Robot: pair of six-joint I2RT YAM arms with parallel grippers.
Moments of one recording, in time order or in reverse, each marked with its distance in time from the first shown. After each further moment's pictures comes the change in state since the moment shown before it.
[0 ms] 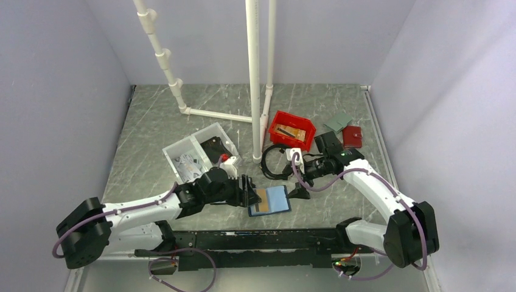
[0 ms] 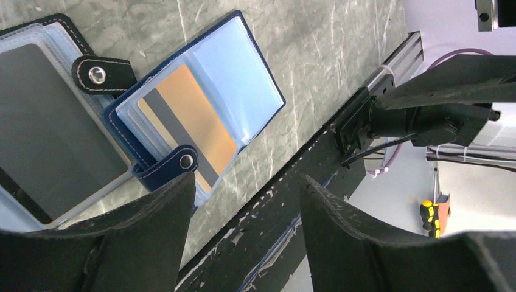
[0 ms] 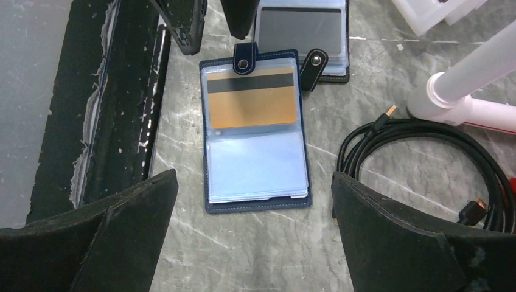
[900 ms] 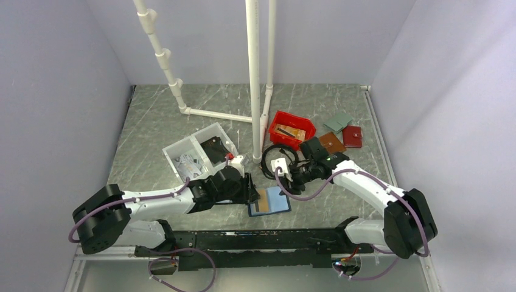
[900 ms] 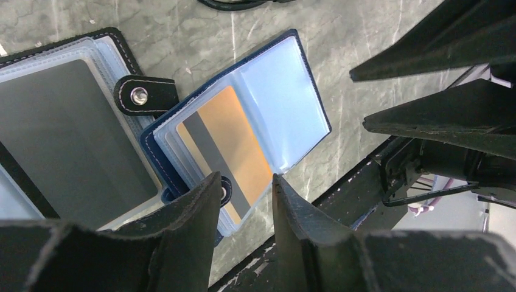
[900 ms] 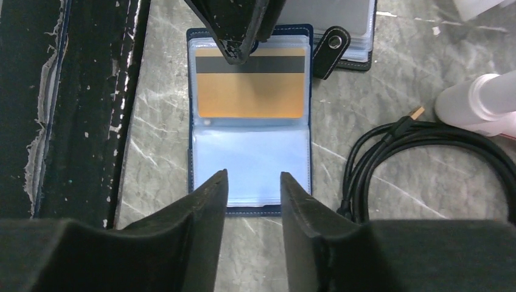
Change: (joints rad) left arm -0.047 0.186 0.100 -0.036 -0.171 -0.017; right arm 0.175 0.071 -0.040 0.136 0.192 0.038
